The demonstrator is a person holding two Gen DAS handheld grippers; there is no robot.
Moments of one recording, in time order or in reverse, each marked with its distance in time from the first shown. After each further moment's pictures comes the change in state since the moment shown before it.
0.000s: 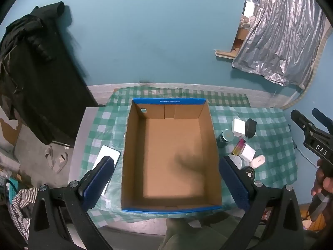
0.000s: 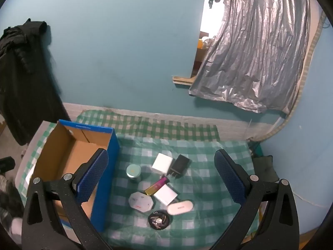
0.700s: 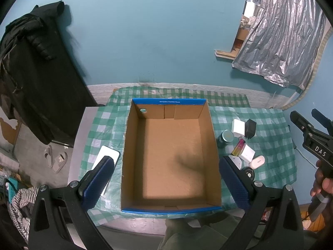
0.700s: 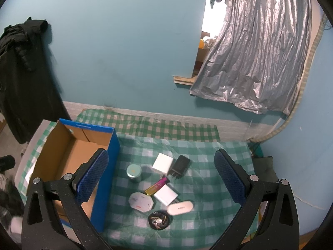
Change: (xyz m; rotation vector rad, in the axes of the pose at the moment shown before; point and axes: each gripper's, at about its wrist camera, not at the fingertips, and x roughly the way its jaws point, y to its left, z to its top) left arm 0.001 0.002 0.002 -0.005 0.006 -0.002; right arm 0.001 0.002 0.001 -0.012 0.006 0.003
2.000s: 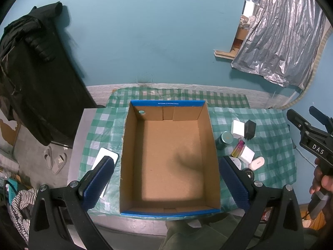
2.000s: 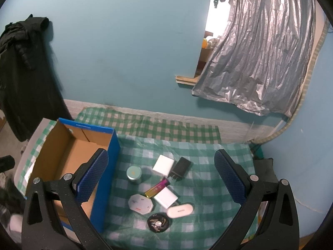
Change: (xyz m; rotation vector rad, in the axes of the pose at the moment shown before) left arm 0.000 -0.002 0.005 0.006 -0.001 -0.004; right arm 0.008 0.000 0.007 -0.014 0.012 0.007
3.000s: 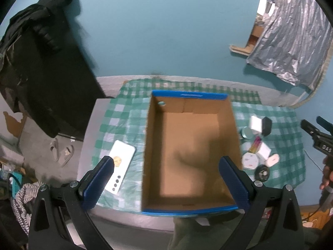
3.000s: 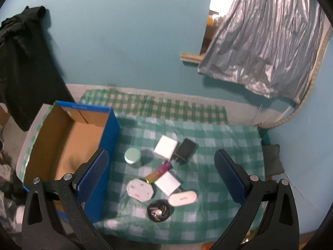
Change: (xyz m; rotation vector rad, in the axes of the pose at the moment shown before) left arm 0.020 0.046 -0.006 -0.032 0.057 0.062; right arm 0.041 -0.012 -0.021 0.007 0.157 0.048
